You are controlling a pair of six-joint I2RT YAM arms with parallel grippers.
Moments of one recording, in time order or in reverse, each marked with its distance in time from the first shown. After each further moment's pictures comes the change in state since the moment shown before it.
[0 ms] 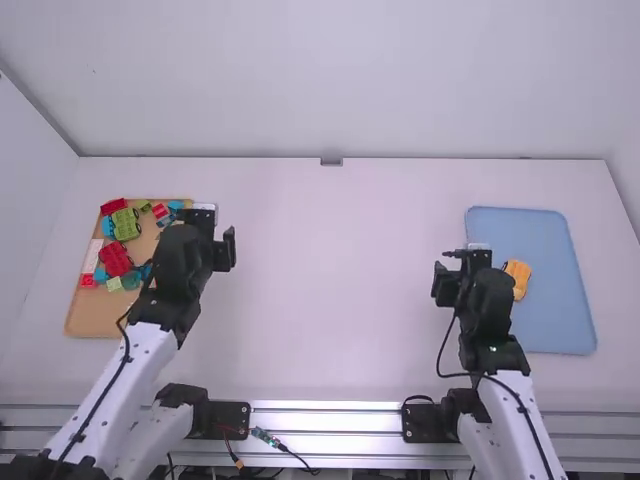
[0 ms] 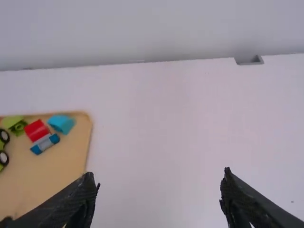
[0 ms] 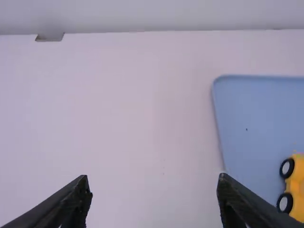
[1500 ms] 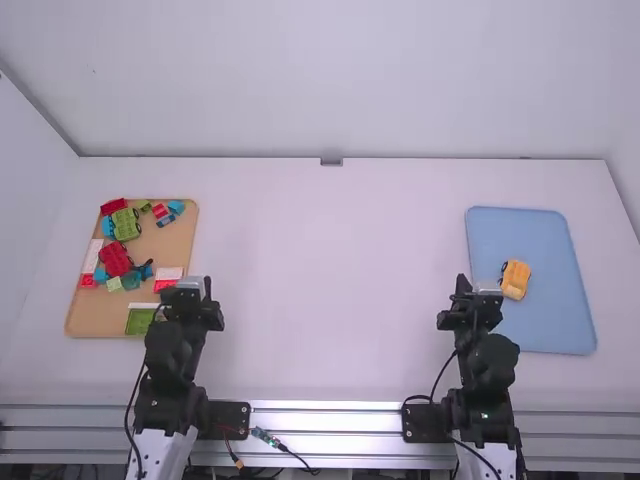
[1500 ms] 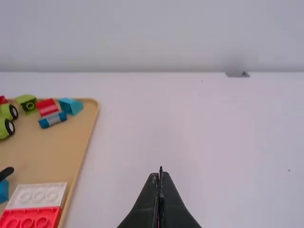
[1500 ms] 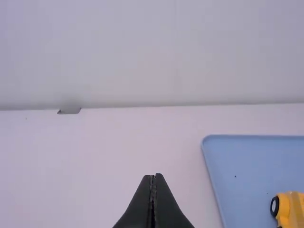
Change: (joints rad) left arm 0.047 -0.837 -0.548 0.008 0.066 0.000; right arm -0.001 -0.711 -0.290 0.008 0.011 0.003
